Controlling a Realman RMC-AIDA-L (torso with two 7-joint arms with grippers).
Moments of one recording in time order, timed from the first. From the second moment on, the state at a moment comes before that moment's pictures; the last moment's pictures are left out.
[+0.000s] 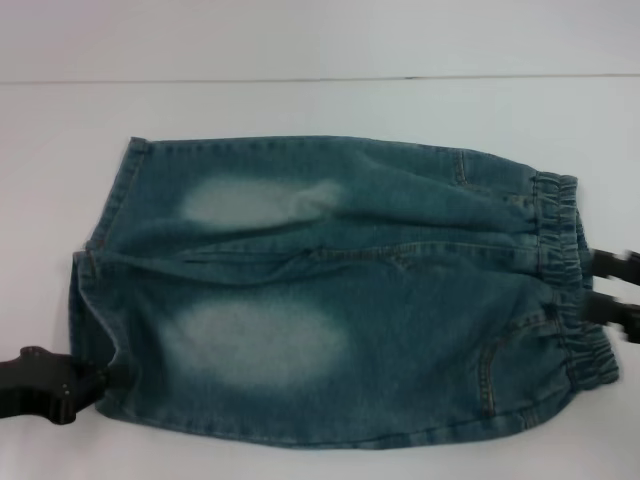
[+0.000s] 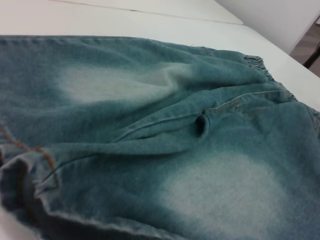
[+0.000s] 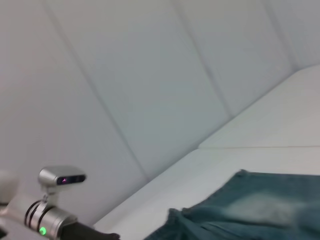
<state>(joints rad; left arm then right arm) -0.36 -2.12 0.37 0.84 2.44 1.67 -1.54 0.28 2.00 -0.49 -0.67 -1.93 -1.91 1.52</state>
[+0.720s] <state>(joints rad) -0.38 -2.16 0.42 0.94 2.44 1.68 -1.58 0.16 1.98 -0.40 -0.63 -2.05 -1.86 1.49</state>
